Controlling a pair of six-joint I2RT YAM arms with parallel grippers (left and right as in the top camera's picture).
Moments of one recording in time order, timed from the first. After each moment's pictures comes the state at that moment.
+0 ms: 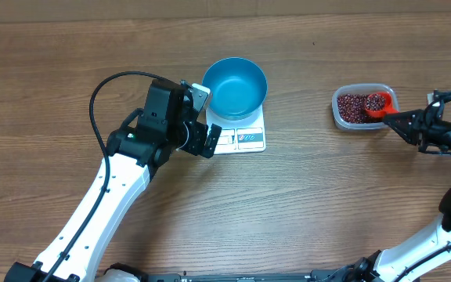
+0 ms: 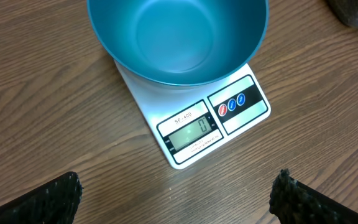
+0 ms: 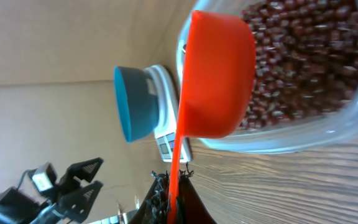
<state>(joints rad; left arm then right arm) -0.35 1.40 1.10 -0.62 0.16 0.02 -0.67 2.01 1.41 -1.22 -1.15 -0.33</state>
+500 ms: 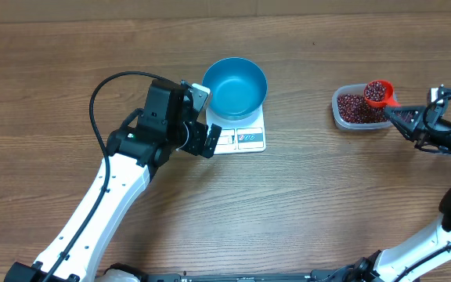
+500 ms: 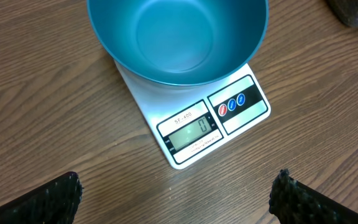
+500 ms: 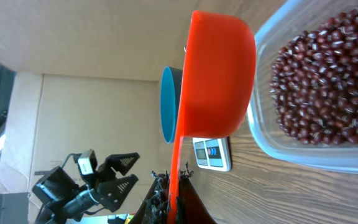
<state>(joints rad) -0.35 1.40 1.10 -0.62 0.16 0.02 -0.67 2.01 1.41 -1.35 -1.34 -0.52</state>
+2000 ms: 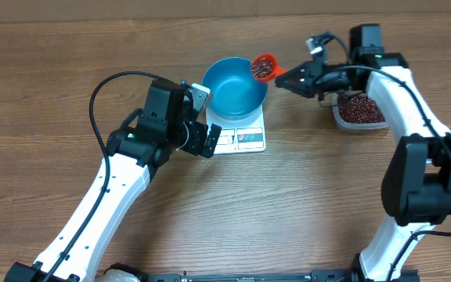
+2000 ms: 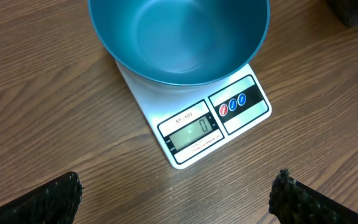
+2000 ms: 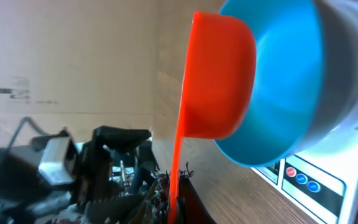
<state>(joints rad) -0.35 1.40 1.10 -0.62 0.16 0.02 0.04 2.01 1.58 -0.73 -1.21 0.27</state>
